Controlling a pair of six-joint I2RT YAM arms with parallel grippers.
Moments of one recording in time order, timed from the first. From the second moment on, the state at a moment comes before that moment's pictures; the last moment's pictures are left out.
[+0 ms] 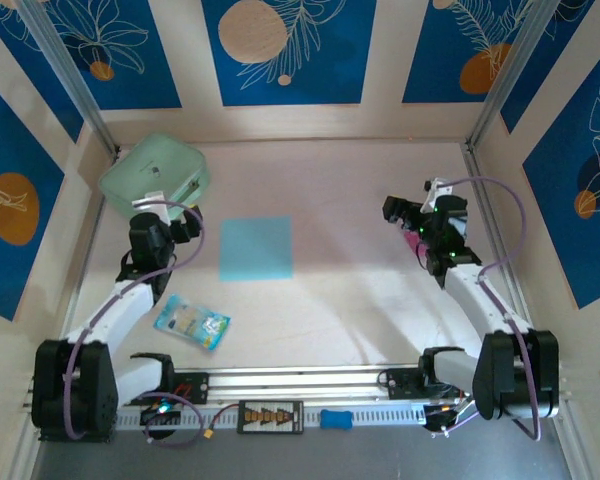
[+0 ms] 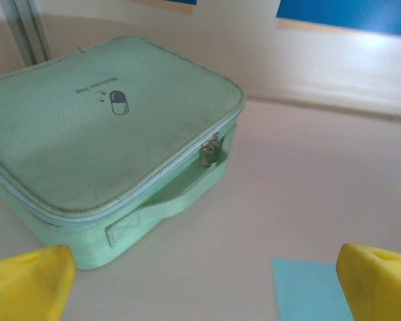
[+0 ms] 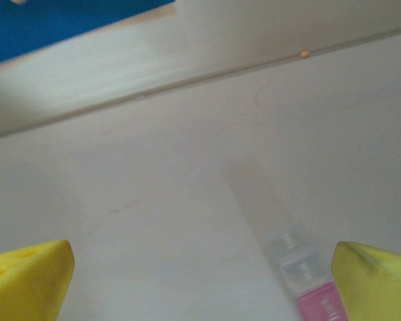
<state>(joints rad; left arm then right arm) -0.07 1.11 0.53 0.25 -0.08 -0.22 0.03 1.14 0.66 0.07 -0.14 0.32</state>
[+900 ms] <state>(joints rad) -0.38 1.69 1.14 -0.41 0.27 -0.39 0.30 1.03 0.63 -0.28 -0.45 0.66</state>
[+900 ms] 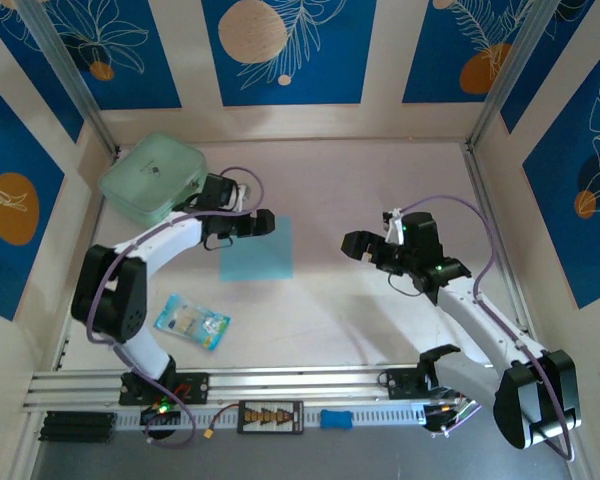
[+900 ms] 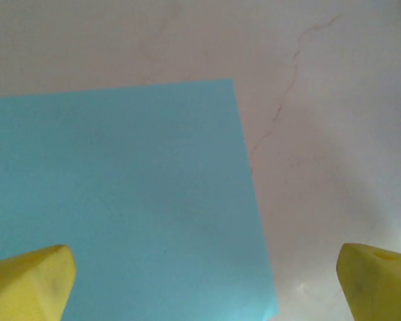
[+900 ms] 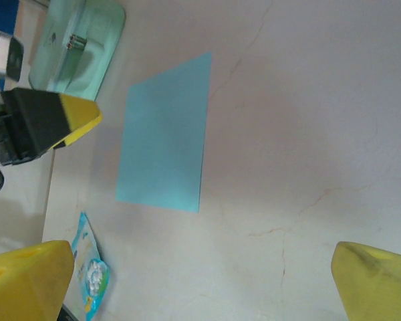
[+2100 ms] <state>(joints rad) -0.41 1.89 1.20 -0.52 0.13 -0.39 0.34 1.16 0.50 -0.10 -0.41 0.80</state>
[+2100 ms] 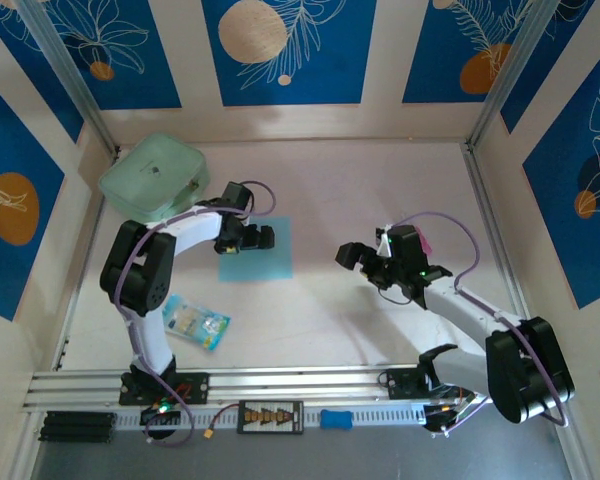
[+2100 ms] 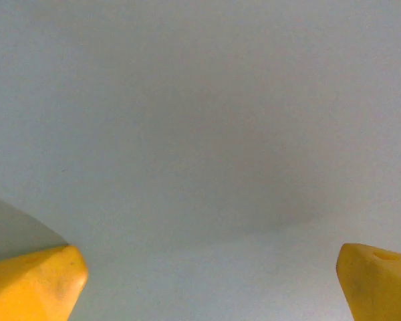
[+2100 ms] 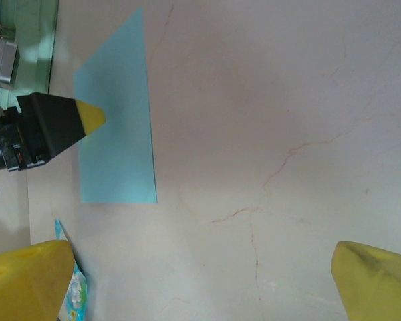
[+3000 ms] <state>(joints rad) -0.66 1.87 1.17 -0.54 0.04 -0.42 0.31 1.07 0.52 -0.18 -0.50 0.80</state>
